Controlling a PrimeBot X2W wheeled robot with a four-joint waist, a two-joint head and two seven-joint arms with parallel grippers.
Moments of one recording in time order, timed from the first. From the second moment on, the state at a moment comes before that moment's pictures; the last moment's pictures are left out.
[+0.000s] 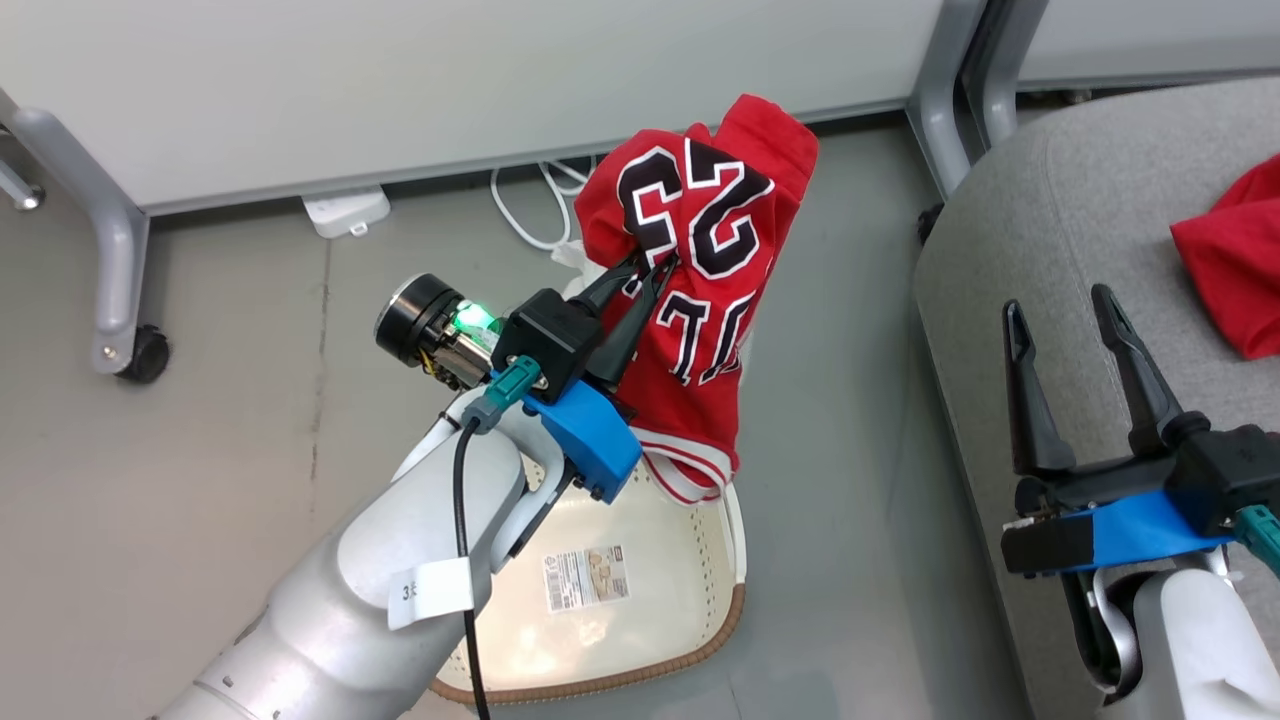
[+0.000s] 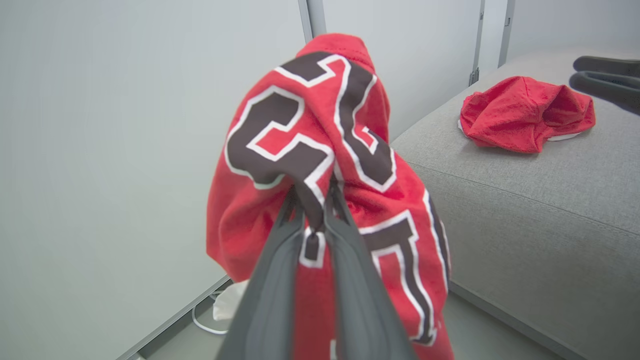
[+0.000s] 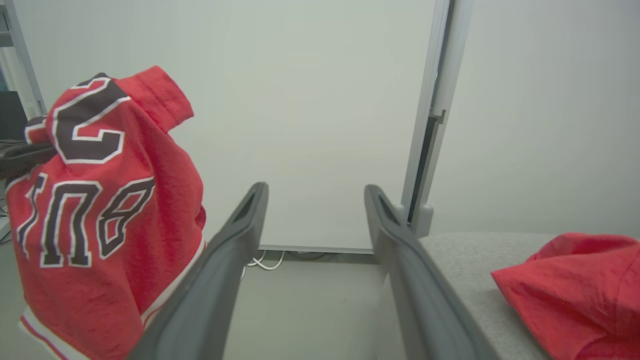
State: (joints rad) left arm -0.78 0.18 -0.88 0.57 -0.46 -0.03 -0.26; right arm -0.25 -0.09 -0.03 0.13 0.05 0.13 -0.26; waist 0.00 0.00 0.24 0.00
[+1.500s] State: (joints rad) left arm -0.77 0.12 -0.84 0.58 -0.42 -0.08 -0.26; right arm -0.22 -0.13 0.25 0.22 0.09 0.13 -0.26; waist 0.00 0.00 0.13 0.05
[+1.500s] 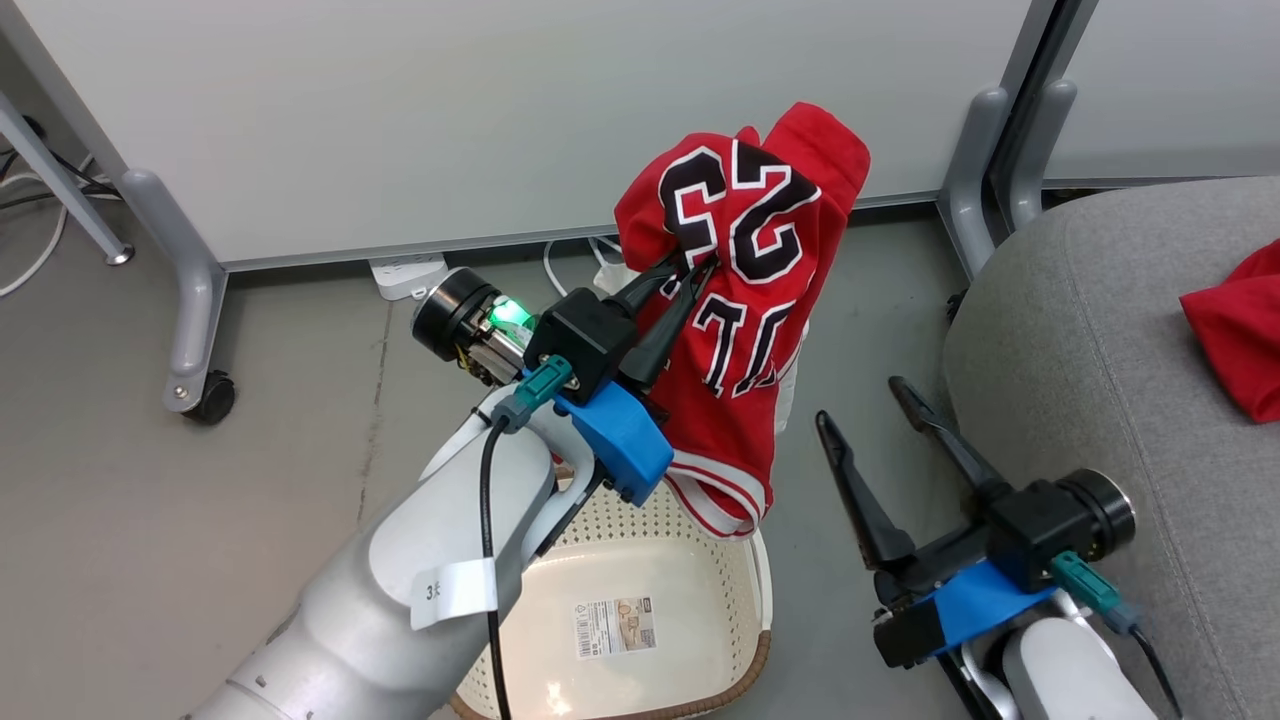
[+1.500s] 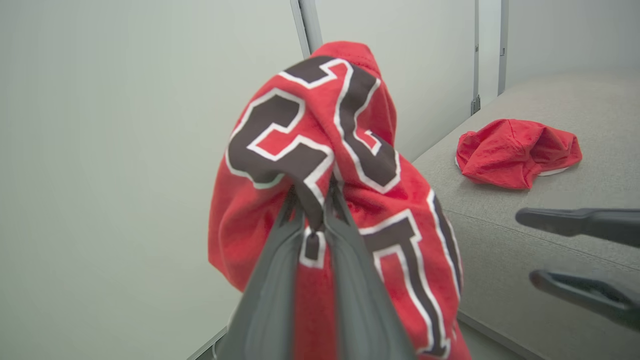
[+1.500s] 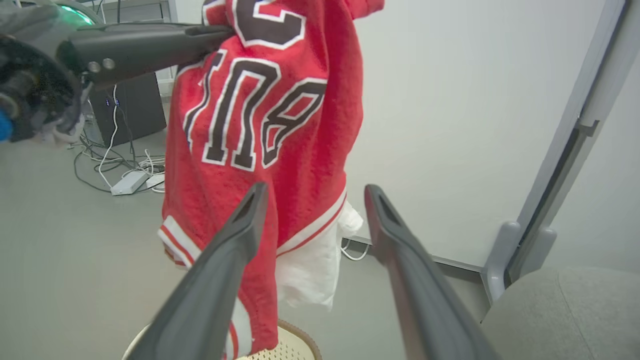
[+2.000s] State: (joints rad) left arm -0.79 0.10 -0.83 0.58 -0.40 -0.09 -0.26; right arm -0.43 -0.14 0.44 0.36 0.11 0.13 -0.26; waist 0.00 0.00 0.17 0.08
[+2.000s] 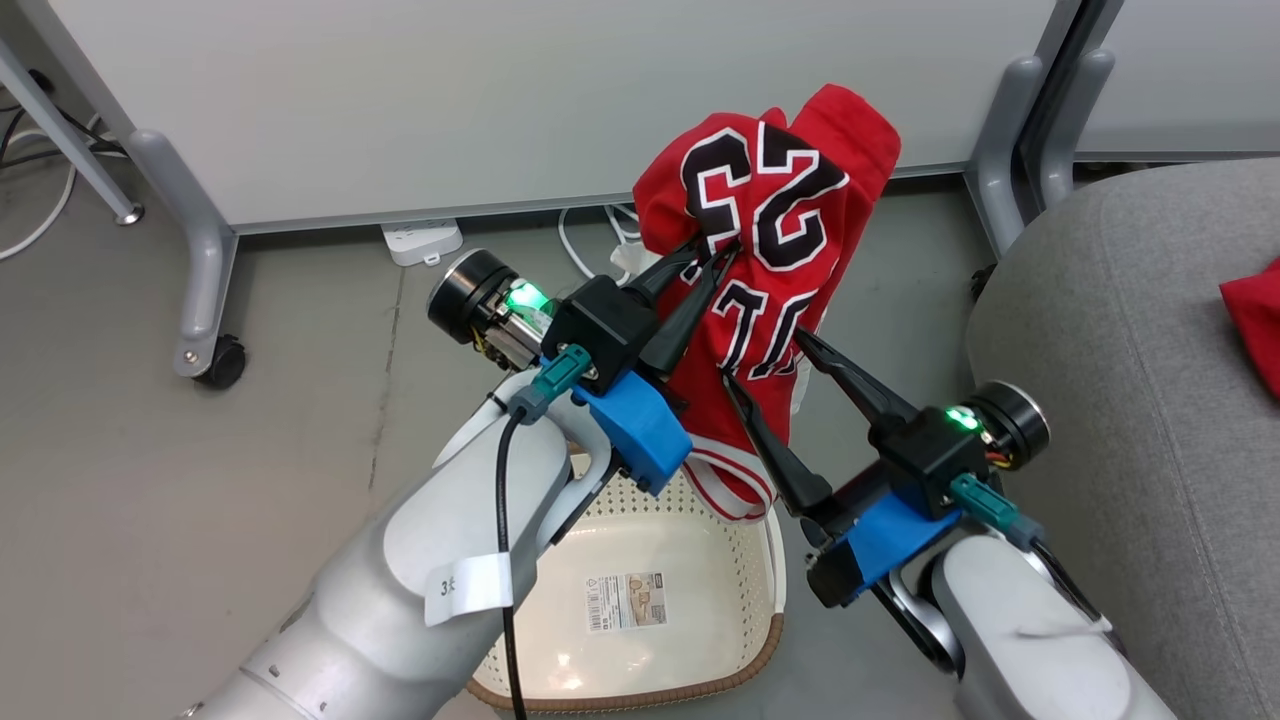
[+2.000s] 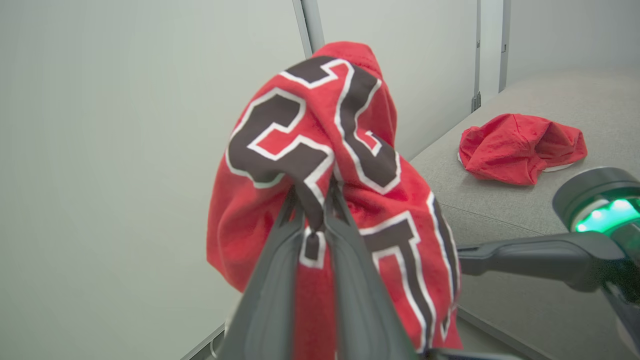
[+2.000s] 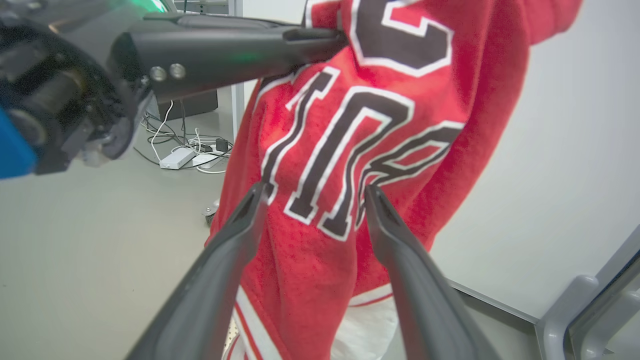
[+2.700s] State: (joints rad) left arm -0.81 0.08 -0.82 0.59 -0.38 -0.11 -0.26; right arm -0.56 -0.07 0.44 0.49 0.11 0.13 -0.26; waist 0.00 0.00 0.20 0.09
